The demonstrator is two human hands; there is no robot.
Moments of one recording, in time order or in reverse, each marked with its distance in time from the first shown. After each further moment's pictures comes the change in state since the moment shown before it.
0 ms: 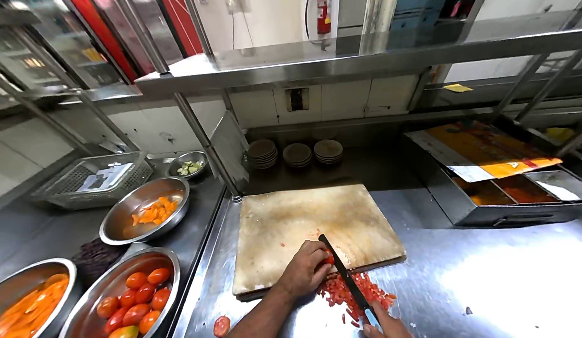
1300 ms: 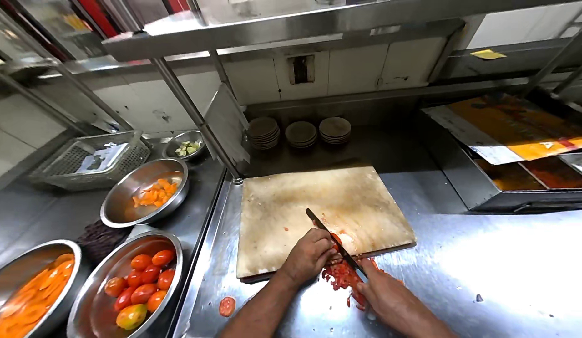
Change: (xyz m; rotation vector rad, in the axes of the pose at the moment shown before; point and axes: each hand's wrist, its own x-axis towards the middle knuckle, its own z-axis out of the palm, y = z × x) left_hand -0.001 -0.002 -0.002 -0.027 0.006 0.026; right_hand 0.025 -0.080 -0.039 -0.340 -0.121 0.108
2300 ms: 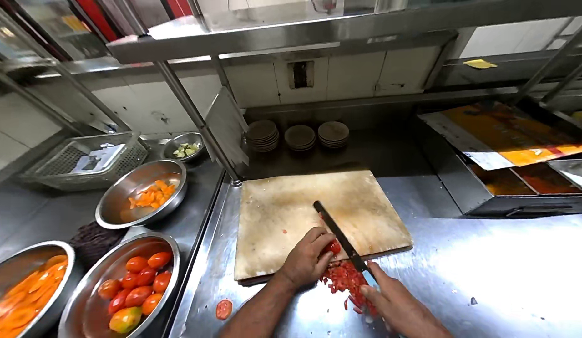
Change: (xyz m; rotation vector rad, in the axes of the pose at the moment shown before) left_hand 0.003 0.006 -0.001 0.010 -0.050 -0.109; right_hand -0.007 0.026 0.004 0.296 0.063 -0.088
